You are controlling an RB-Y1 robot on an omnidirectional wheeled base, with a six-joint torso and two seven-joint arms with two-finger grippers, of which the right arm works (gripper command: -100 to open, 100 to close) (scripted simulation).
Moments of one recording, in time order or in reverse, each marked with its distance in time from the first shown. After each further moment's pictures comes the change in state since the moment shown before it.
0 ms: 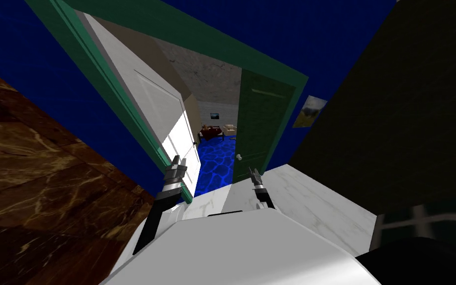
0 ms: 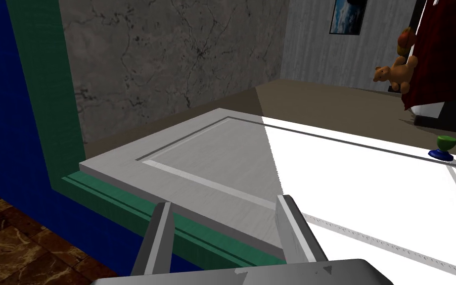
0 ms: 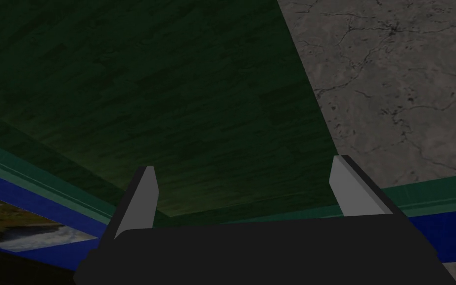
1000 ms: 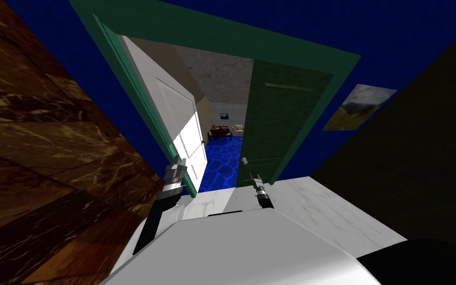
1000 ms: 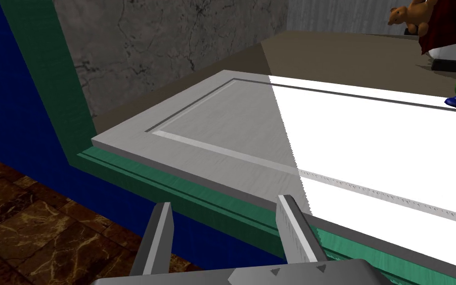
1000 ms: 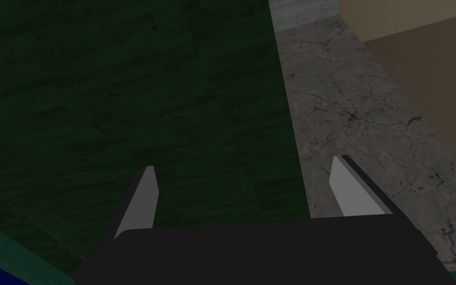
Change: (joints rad) arm -0.037 -0.032 0.003 0.244 -0.071 -0.067 0.243
